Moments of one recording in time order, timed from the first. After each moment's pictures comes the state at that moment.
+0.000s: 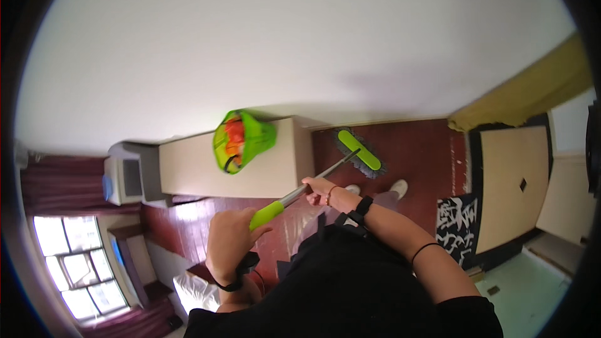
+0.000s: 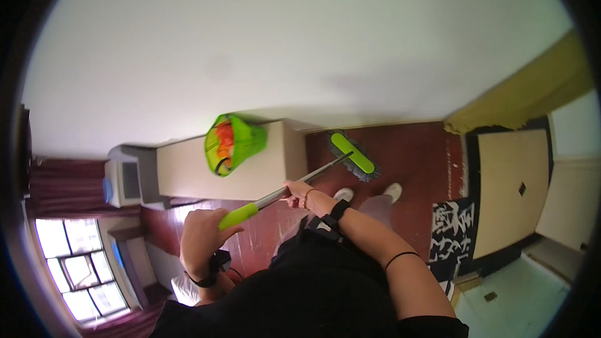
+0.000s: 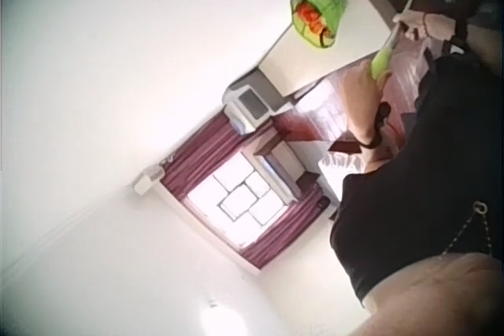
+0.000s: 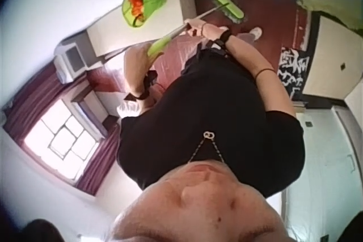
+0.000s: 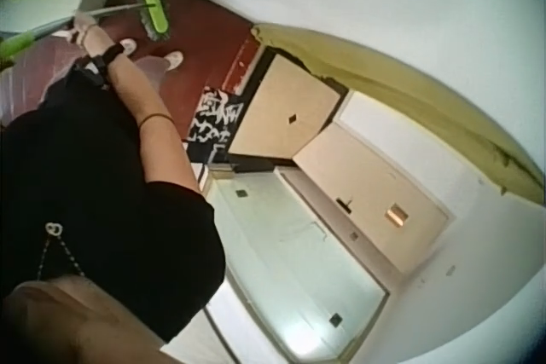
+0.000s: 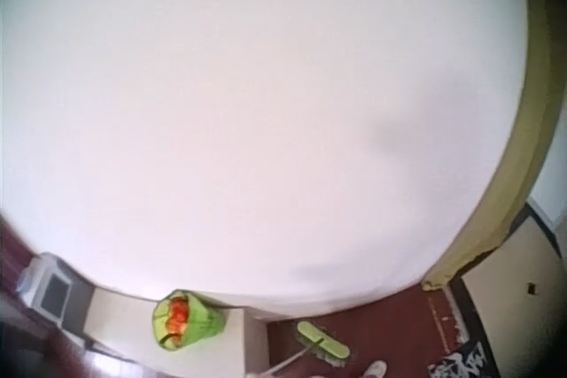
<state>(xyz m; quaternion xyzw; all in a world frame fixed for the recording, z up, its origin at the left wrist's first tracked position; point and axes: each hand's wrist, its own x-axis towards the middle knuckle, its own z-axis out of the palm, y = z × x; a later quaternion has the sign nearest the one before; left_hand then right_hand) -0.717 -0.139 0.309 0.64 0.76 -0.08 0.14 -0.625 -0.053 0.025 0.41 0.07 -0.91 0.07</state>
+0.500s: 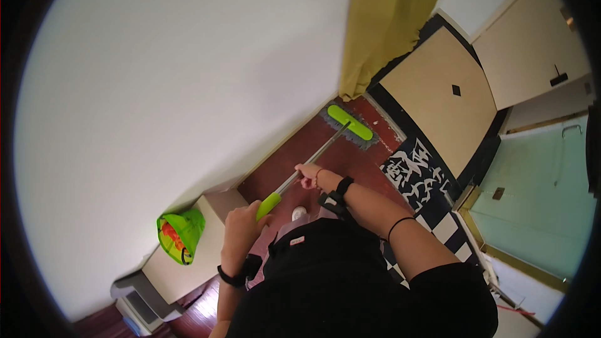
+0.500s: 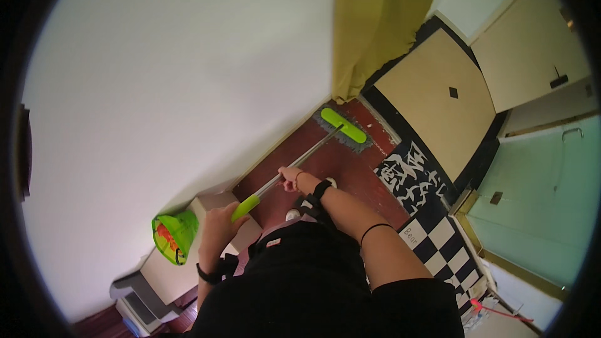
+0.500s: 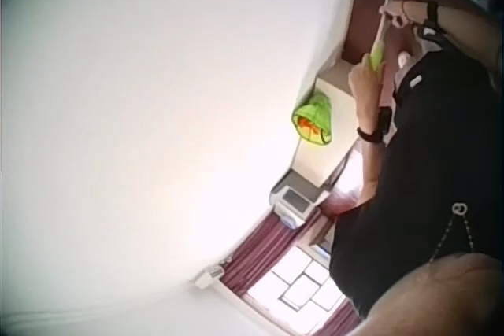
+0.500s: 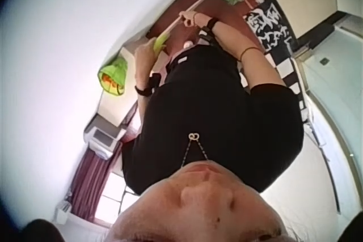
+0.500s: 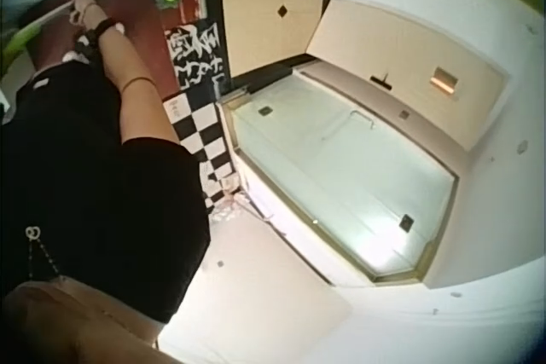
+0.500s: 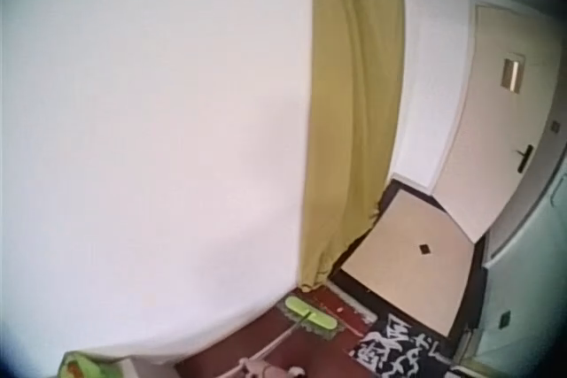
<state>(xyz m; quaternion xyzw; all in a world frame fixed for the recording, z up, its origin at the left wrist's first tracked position) -0.512 0.015 0.193 0.81 0.55 -0.05 0.21 -0.335 0.070 -0.053 0.50 -0.02 -0.85 -0.15</state>
